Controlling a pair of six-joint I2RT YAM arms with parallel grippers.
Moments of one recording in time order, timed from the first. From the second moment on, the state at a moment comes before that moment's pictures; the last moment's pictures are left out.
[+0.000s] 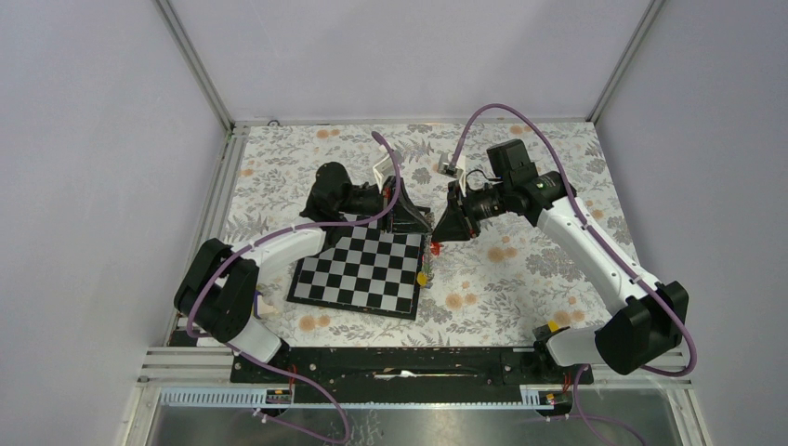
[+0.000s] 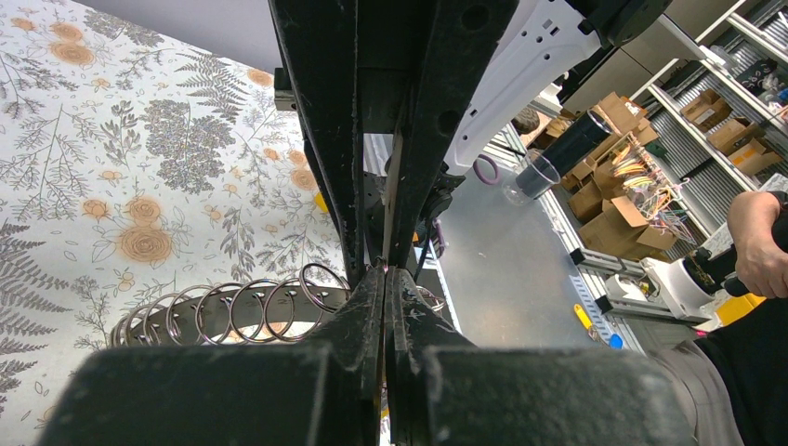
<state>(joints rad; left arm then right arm) -0.57 1.55 0.92 0.83 1.22 -0.72 0.44 1.37 1.28 -0.80 -1.02 -0.33</state>
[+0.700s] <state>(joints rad) -0.57 1.55 0.92 0.83 1.22 -0.72 0.40 1.32 1.30 -0.82 -1.02 -0.33</state>
